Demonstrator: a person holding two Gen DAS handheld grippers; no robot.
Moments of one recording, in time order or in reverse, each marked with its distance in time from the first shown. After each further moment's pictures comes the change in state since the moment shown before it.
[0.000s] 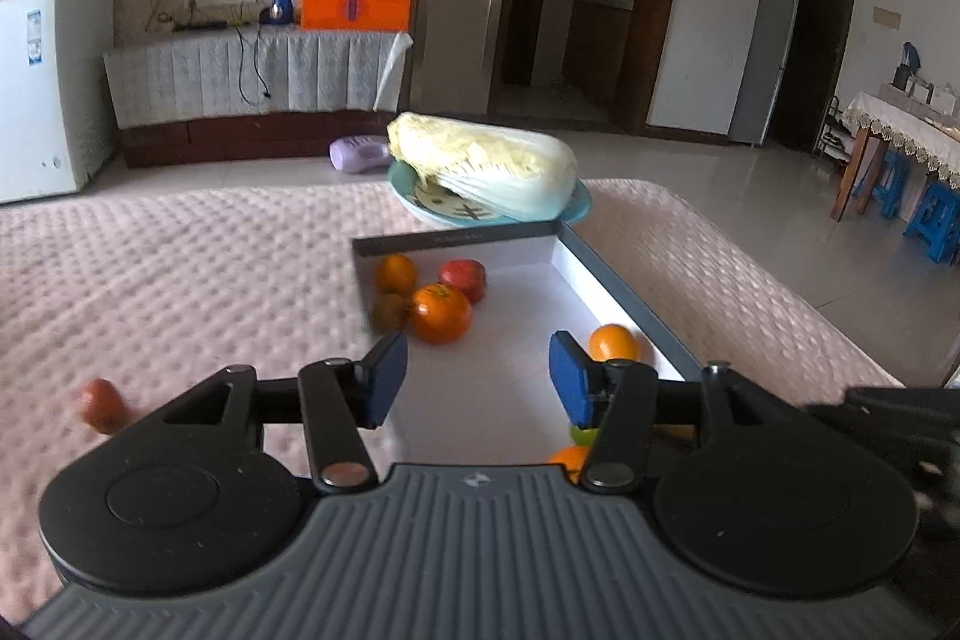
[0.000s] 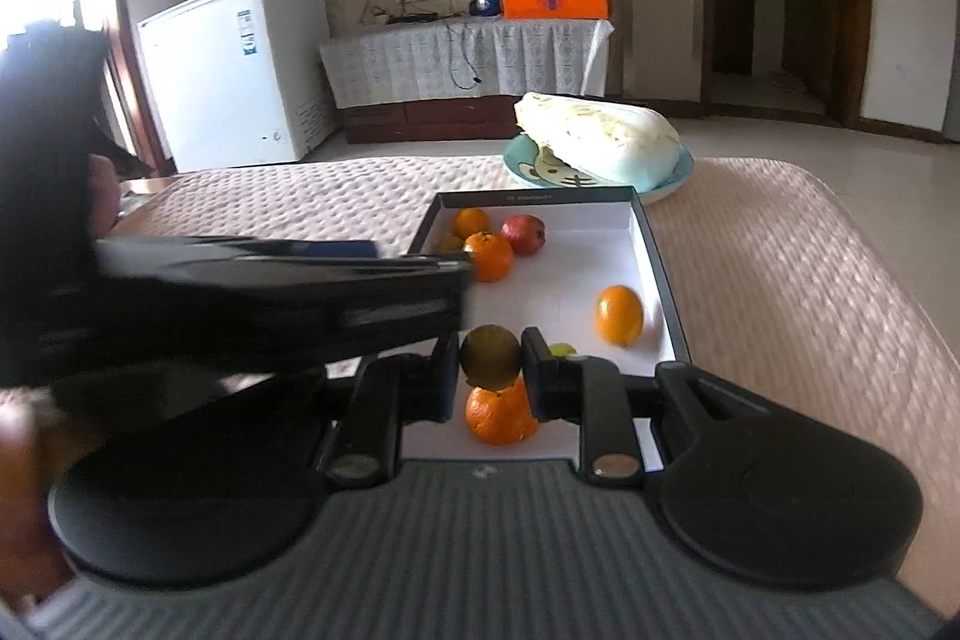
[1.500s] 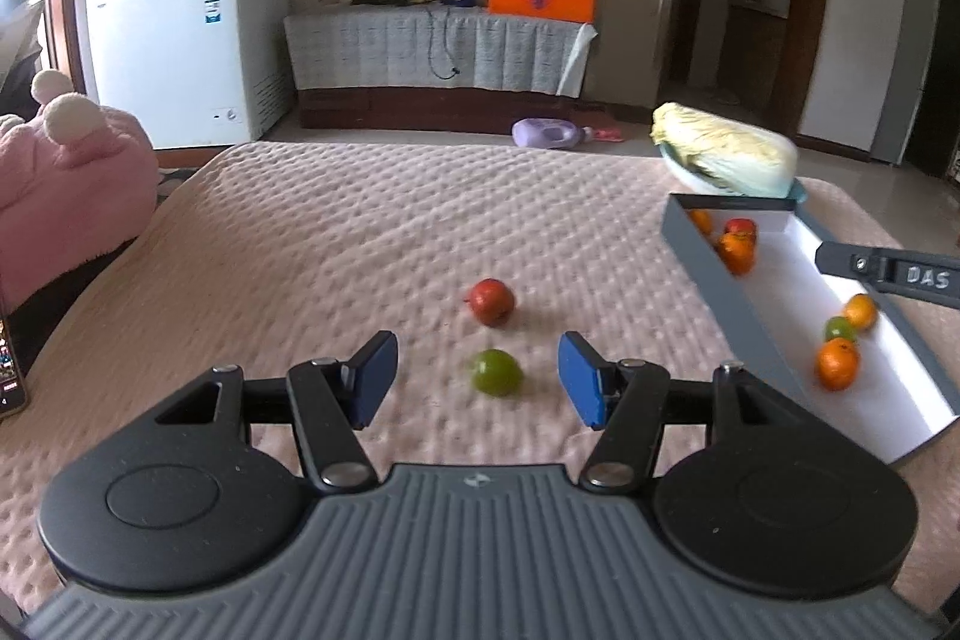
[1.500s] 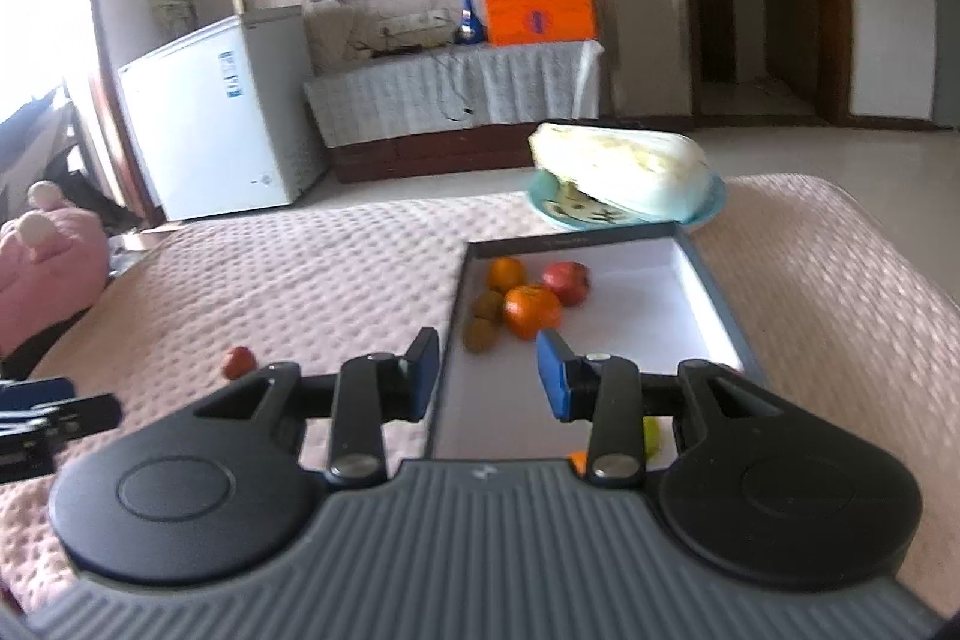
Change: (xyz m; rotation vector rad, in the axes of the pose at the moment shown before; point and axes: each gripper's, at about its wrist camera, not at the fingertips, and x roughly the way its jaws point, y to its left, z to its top) left arm -0.116 0.144 -0.045 -0.110 0.050 0.301; right arm 0.027 0.043 0.015 0.034 -0.069 0.017
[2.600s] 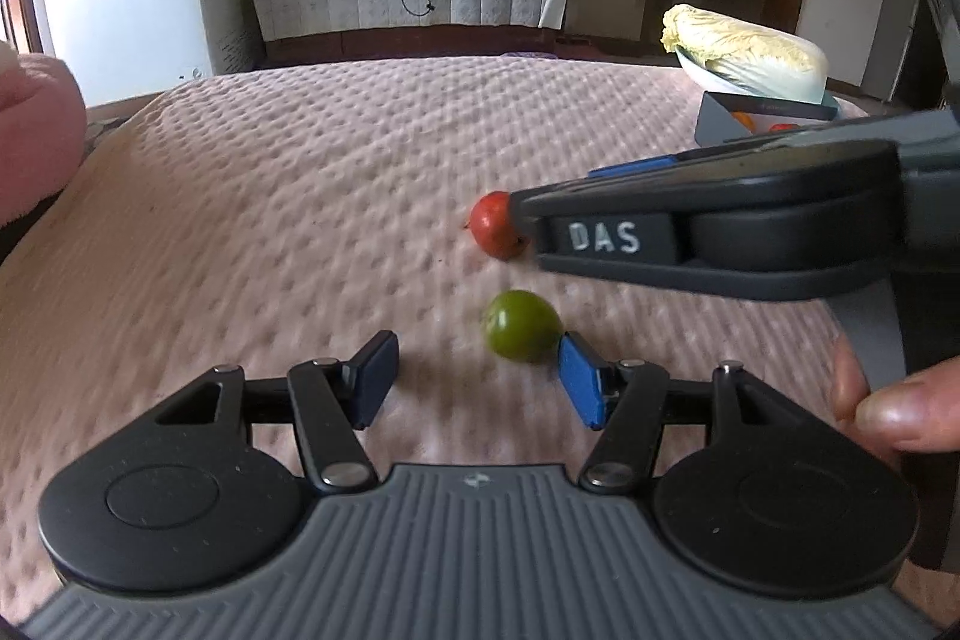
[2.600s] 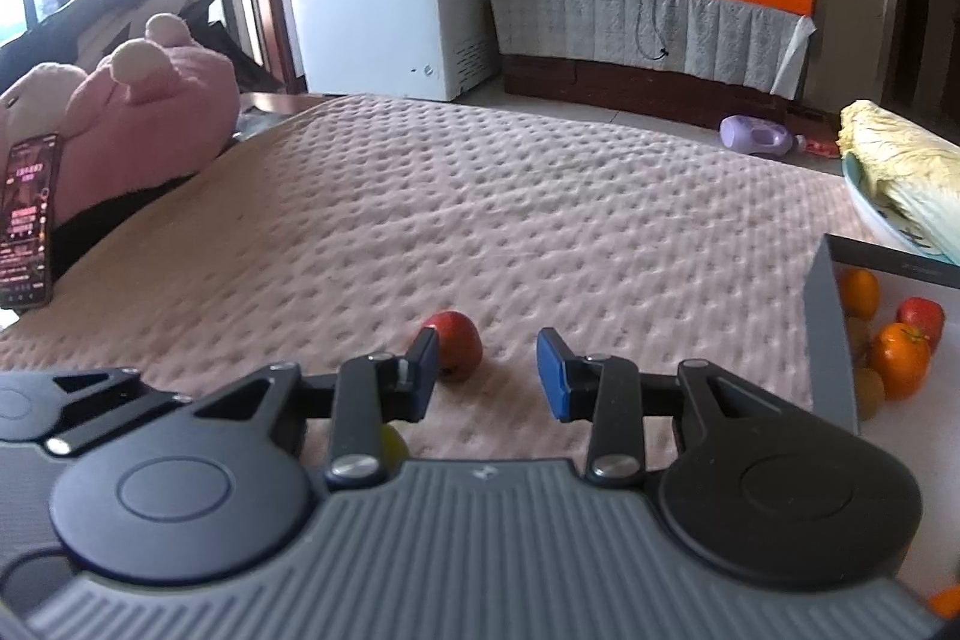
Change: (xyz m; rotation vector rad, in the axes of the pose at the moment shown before) left arm 0.091 0.006 -0.022 0.066 0.102 -0.042; right arm 0.120 0.126 -0.006 -0.257 0.189 0.269
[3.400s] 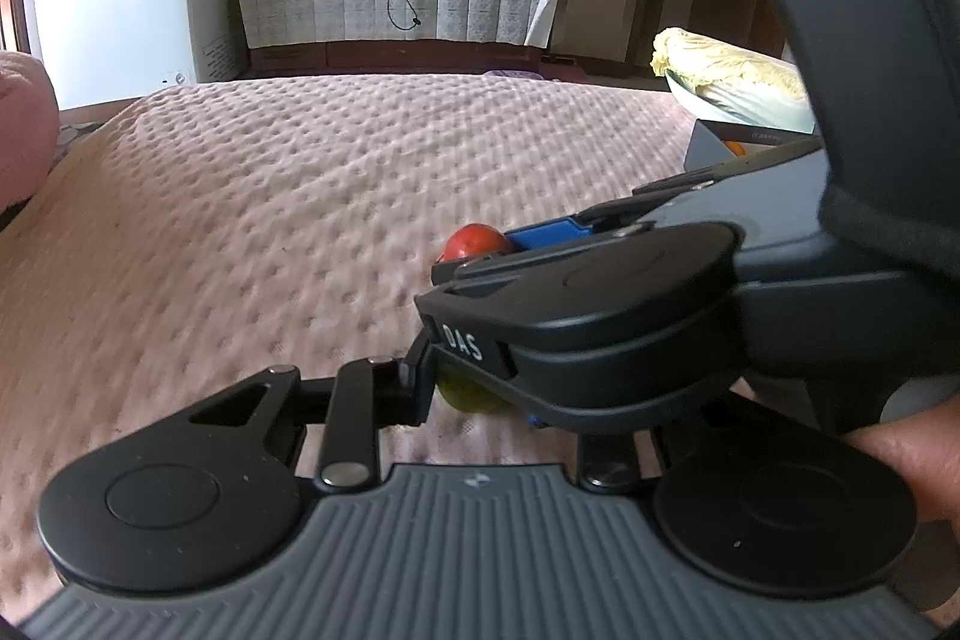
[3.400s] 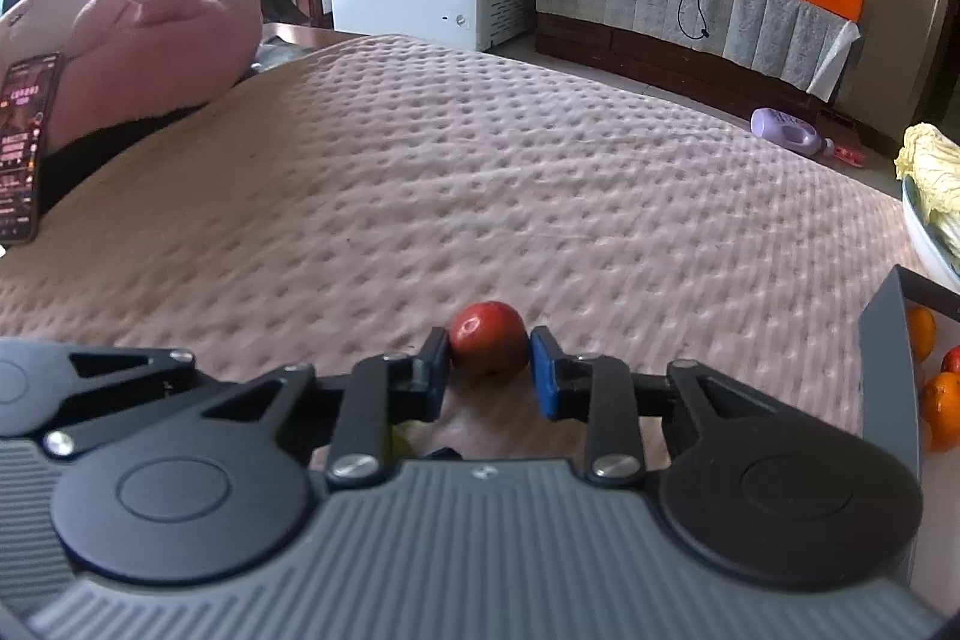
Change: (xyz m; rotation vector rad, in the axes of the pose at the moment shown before) left arm 0.013 0.002 0.008 -0.034 -0.031 -0.050; right arm 0.032 0.020 0.005 -0.095 0.076 -0.019
